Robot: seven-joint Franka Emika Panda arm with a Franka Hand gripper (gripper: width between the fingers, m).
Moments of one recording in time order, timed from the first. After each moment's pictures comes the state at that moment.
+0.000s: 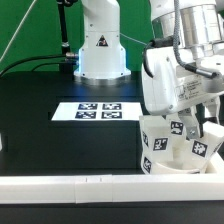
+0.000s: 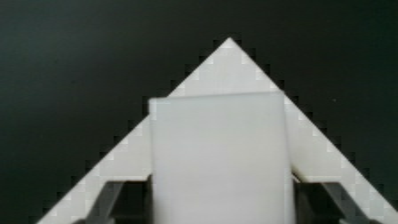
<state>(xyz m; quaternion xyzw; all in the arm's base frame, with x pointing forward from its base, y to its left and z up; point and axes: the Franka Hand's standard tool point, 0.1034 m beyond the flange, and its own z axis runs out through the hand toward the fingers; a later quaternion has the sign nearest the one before) 0.635 0.120 0.078 -0.36 0.91 0.03 0.18</state>
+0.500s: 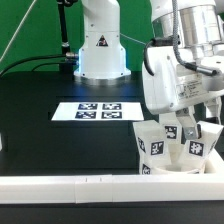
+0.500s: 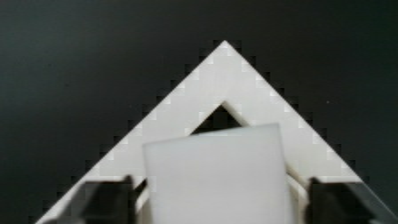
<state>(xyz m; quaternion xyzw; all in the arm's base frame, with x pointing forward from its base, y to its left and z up) 0.634 0.120 0.077 -0.38 0.91 0.02 0.18</state>
